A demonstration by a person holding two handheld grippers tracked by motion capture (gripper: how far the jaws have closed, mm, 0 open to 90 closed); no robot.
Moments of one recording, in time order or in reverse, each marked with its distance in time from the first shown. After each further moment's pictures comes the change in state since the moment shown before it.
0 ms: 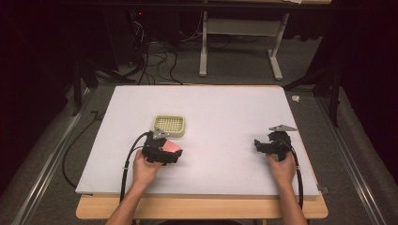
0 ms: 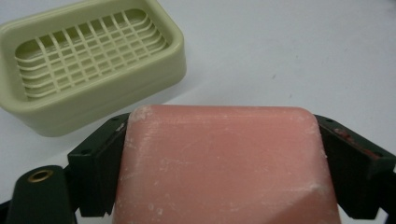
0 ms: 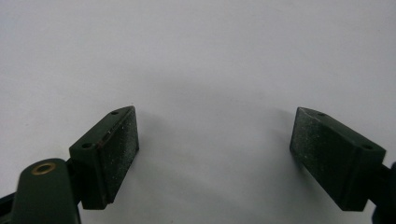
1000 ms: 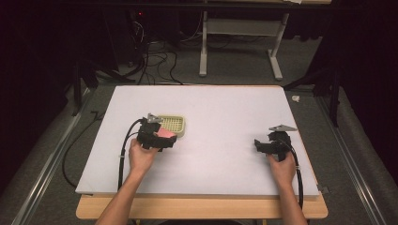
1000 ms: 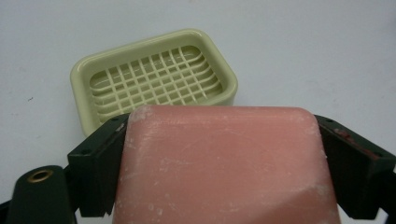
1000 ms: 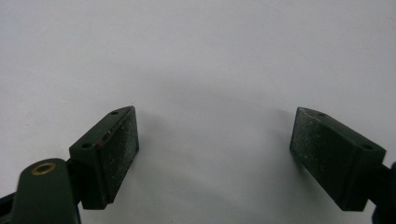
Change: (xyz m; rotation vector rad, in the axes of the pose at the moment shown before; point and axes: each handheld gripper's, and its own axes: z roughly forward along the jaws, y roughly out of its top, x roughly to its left) left arm 0.026 0.031 -0.006 0.001 0.076 -0.068; right arm 0.000 0.000 0.000 0.000 0.000 0.004
